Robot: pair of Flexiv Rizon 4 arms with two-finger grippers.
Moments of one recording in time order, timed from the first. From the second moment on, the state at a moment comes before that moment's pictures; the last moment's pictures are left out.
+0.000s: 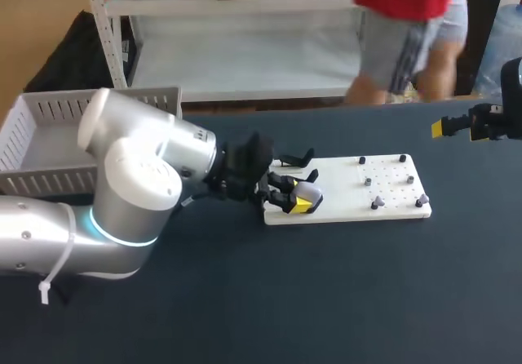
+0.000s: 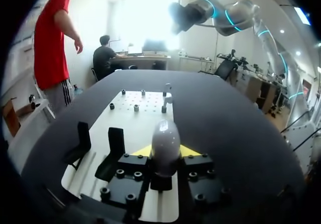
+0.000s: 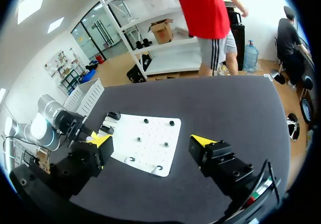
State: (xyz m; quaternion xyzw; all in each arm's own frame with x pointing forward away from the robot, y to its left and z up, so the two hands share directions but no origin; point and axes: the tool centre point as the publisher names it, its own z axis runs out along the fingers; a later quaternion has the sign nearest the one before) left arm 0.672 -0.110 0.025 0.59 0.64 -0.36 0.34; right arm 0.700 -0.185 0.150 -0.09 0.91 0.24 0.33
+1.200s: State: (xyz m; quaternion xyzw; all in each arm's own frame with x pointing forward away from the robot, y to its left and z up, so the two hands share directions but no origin) left arm 0.655 -0.100 0.163 0.56 0.60 -0.36 0.45; right arm 0.700 -0.185 0.150 -0.09 0.91 0.24 0.33
